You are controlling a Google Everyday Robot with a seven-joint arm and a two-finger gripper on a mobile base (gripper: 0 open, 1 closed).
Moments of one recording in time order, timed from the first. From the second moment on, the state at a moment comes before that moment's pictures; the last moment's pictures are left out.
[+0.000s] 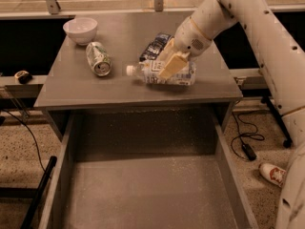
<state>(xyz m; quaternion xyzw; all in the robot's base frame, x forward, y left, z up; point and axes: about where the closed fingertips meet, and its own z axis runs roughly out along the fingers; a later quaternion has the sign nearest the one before) 0.632 -0.044 0.881 -0.67 0.66 0.21 0.24</state>
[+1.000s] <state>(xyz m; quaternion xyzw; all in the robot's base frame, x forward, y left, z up) 0.641 -0.035 0.881 -0.67 0.66 0.21 0.26</state>
